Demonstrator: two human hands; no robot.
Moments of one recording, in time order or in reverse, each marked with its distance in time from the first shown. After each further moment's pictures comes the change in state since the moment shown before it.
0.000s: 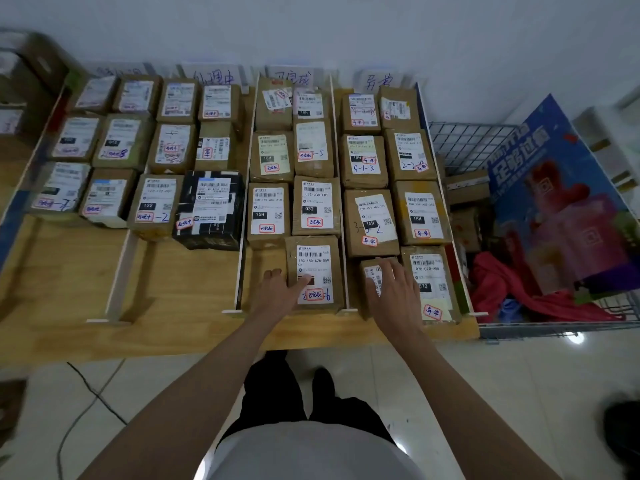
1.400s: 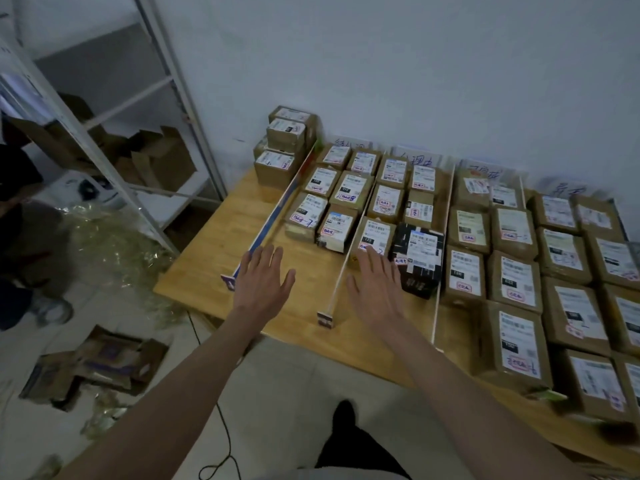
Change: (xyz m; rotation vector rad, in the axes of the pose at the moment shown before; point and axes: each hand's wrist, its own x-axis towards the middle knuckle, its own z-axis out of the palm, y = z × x) left_hand -0.107 -0.320 -0.316 0.483 0.662 0.111; right_hand -0.094 -0.426 0.083 -0.057 0.076 -0.630
